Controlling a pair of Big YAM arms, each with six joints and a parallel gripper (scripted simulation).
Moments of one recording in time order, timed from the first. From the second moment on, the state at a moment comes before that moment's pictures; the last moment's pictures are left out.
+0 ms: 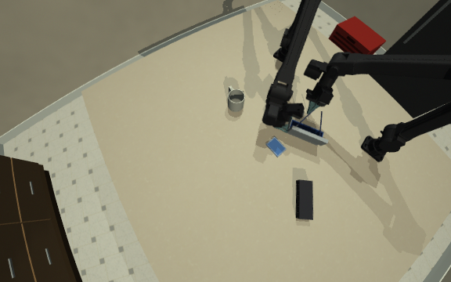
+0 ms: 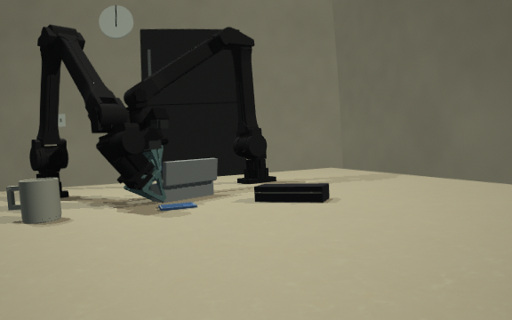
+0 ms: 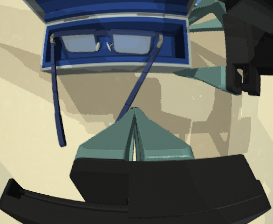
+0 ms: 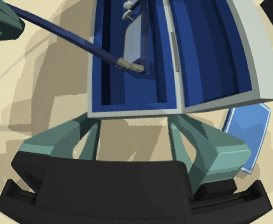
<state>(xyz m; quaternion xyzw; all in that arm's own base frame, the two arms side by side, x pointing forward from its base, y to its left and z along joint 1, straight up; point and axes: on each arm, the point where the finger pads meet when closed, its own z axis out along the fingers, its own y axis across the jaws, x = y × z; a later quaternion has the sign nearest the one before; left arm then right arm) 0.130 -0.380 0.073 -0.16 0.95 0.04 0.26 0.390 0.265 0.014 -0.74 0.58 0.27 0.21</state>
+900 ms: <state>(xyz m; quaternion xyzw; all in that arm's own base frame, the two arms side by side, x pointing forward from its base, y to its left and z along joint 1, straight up) 0.125 -0.356 0.073 -0.16 0.95 0.04 0.26 0.390 0.265 0.014 -0.74 0.58 0.27 0.21</state>
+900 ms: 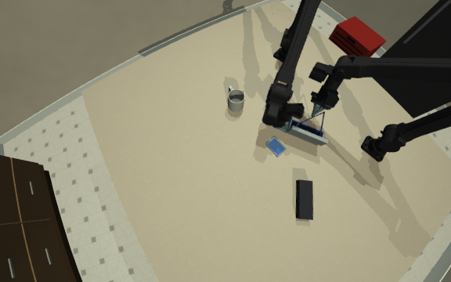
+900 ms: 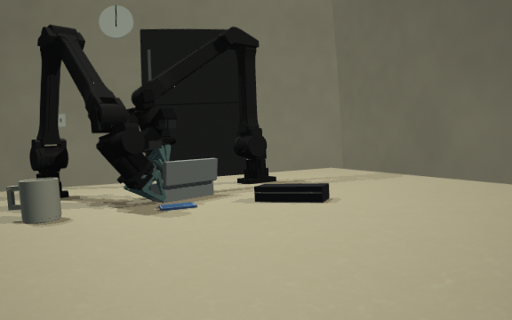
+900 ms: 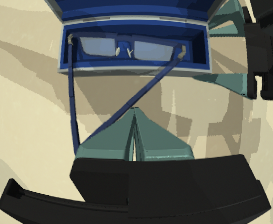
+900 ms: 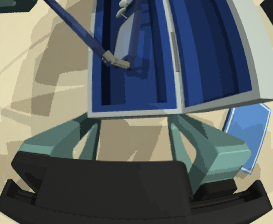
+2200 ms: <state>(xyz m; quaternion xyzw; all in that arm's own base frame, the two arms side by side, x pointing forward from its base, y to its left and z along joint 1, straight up) 0.130 -0.327 0.068 -0.16 0.95 0.04 0.26 0.390 0.265 0.014 -0.74 0.58 0.27 0.21</state>
